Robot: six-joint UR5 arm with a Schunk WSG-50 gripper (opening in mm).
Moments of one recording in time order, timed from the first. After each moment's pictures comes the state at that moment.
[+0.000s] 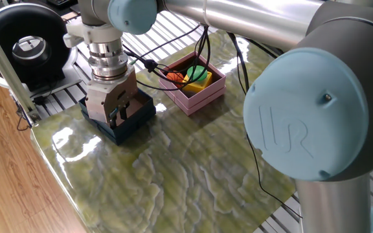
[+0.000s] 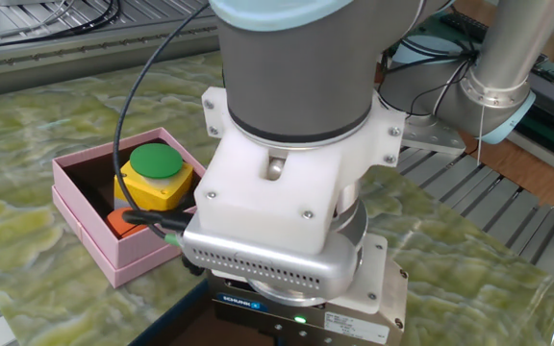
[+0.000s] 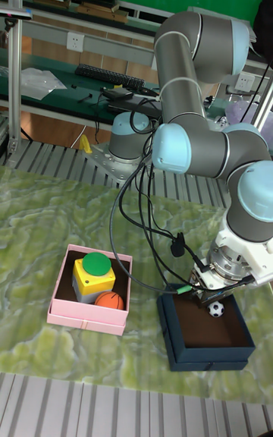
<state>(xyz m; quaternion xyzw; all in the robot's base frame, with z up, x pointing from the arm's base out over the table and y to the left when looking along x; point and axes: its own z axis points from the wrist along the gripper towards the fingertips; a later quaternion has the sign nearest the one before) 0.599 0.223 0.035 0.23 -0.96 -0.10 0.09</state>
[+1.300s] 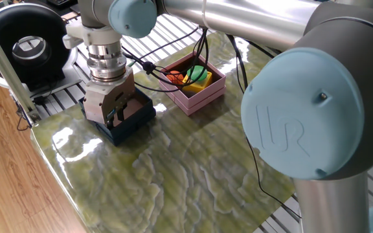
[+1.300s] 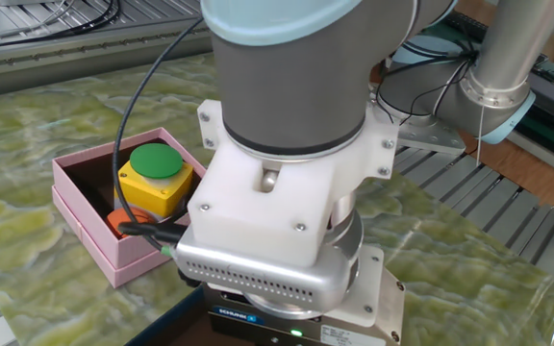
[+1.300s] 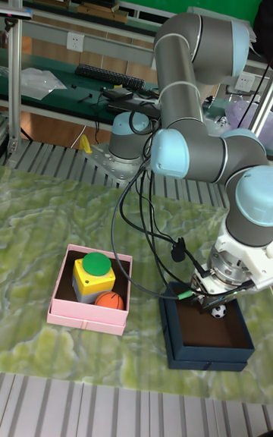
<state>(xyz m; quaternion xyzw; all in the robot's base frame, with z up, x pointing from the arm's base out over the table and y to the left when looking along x) 0.607 0.228 0.027 0.23 -0.96 -0.11 0.08</state>
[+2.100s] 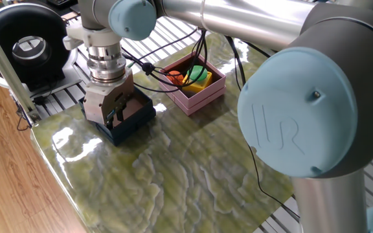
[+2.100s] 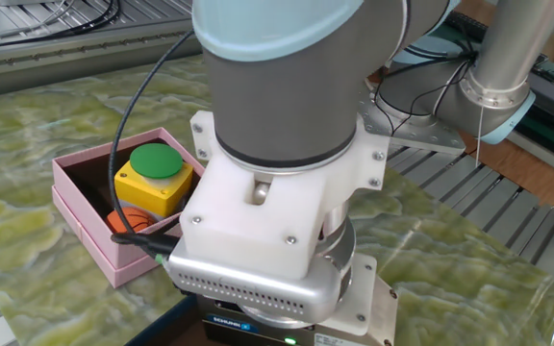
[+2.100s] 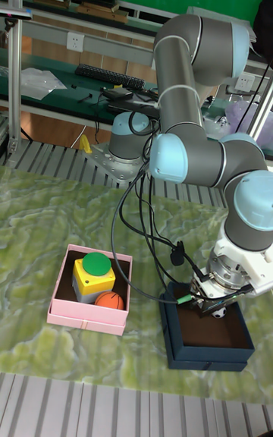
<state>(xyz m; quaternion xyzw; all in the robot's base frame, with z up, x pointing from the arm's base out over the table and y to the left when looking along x) 0.611 0.228 0.020 0.23 -0.96 -0.11 0.08</state>
